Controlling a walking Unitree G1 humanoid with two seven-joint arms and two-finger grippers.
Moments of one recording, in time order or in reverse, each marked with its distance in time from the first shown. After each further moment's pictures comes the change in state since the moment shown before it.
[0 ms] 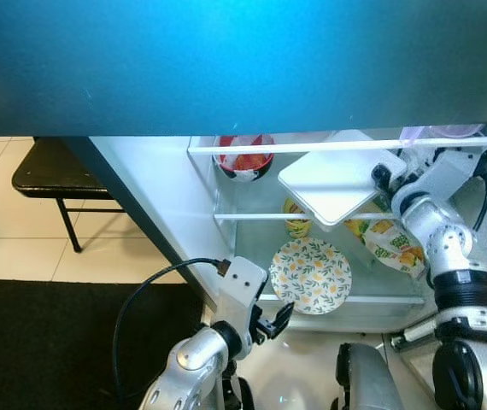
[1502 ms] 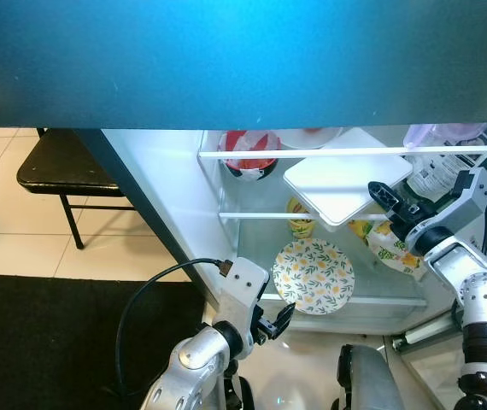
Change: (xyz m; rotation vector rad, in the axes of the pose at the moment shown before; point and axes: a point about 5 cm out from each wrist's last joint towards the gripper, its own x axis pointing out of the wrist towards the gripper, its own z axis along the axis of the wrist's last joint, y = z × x) left arm 0.003 0.000 -0.003 0.004 0.003 -0.009; right arm -0.029 -0.028 -0.013 0.201 0.009 0.407
